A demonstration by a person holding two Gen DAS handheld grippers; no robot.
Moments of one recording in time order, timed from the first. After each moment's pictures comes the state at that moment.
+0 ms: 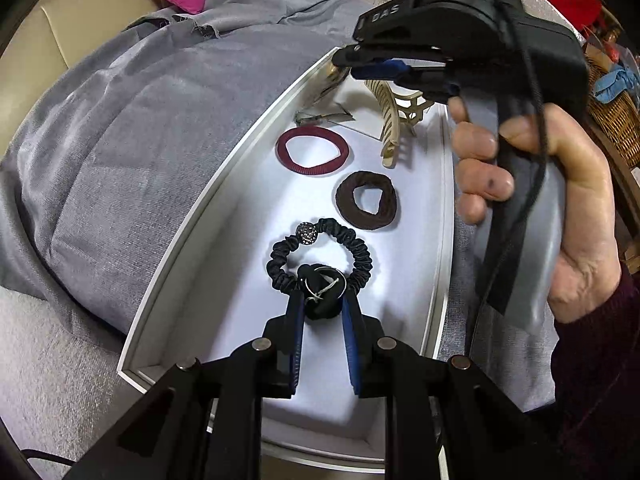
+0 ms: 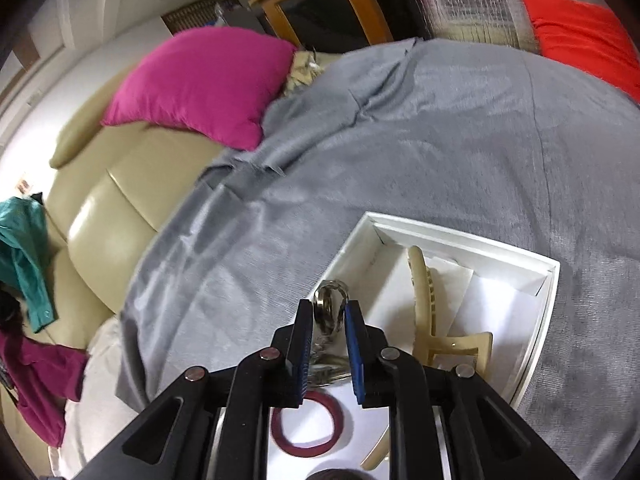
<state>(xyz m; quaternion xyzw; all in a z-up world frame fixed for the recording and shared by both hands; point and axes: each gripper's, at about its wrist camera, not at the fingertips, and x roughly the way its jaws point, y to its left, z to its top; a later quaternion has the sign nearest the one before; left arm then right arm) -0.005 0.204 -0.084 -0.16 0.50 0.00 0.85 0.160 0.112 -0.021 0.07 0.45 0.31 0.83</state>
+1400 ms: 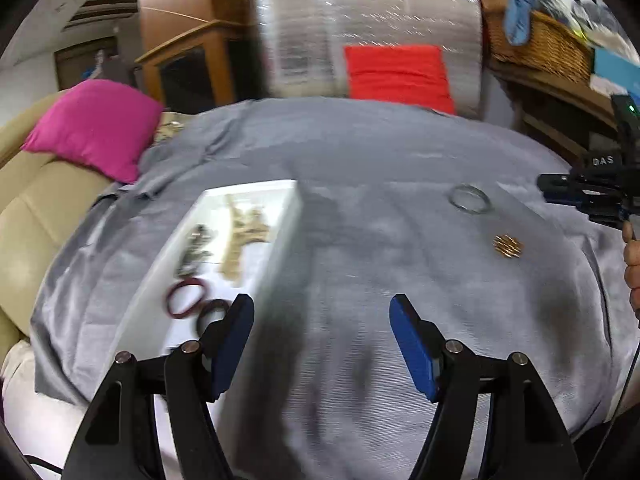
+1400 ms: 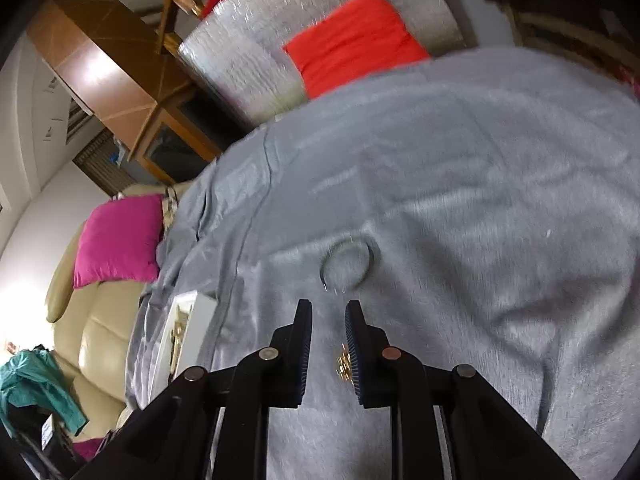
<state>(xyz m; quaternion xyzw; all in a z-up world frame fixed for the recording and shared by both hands) 0.005 0.029 -0.022 0.05 0.35 0.00 0.94 0.092 -0.290 0.000 0.27 0.41 0.14 0.86</state>
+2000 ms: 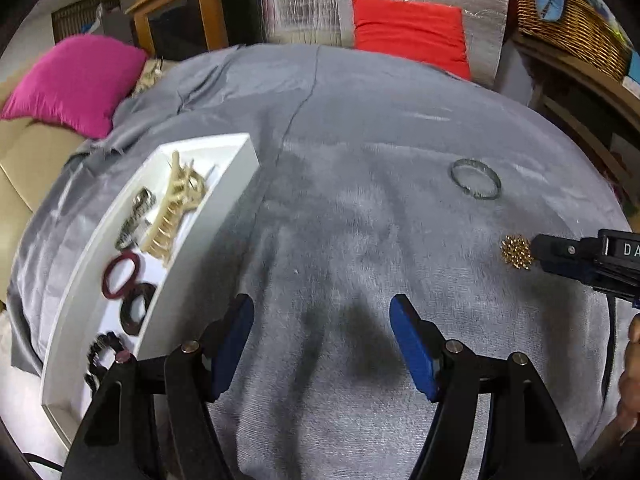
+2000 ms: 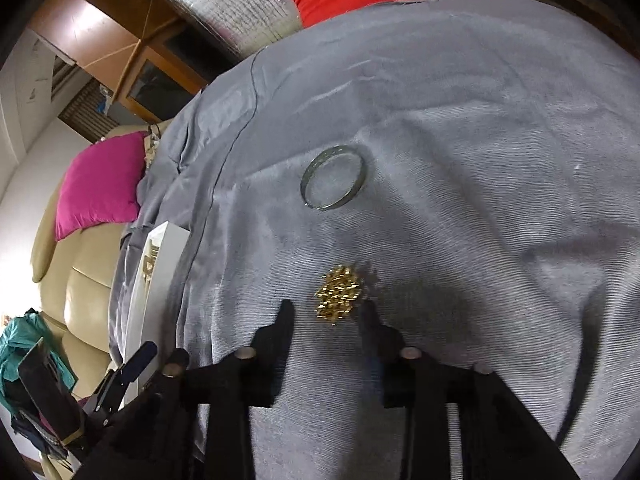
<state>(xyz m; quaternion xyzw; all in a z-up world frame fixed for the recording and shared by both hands) 0.058 -0.005 -0.053 0.00 0.44 0.02 0.90 0.101 -0.262 -0.047 0.23 0.50 0.15 0.82</state>
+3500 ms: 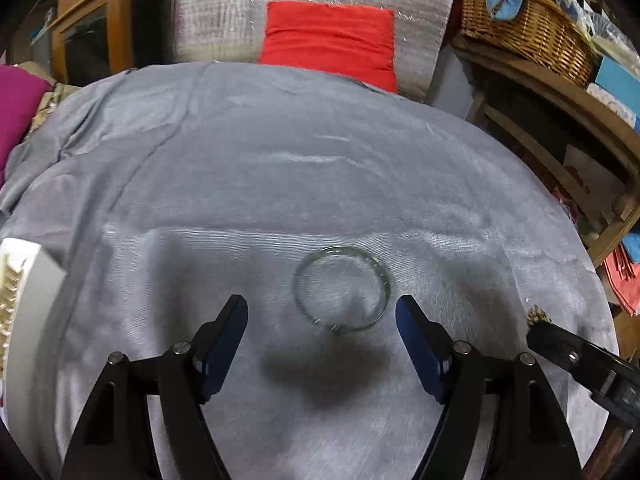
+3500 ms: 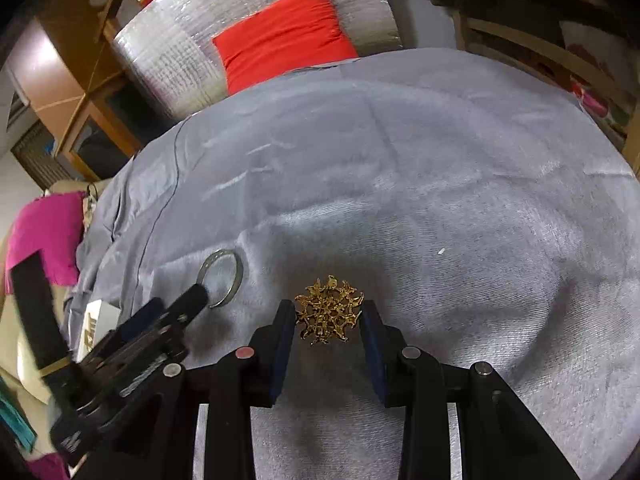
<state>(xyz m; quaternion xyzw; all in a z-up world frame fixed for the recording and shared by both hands) 0.184 -0.122 -0.060 -0.03 0.41 -0.10 0.90 0.107 -0.342 -0.024 0.21 0.45 0.01 0.87</state>
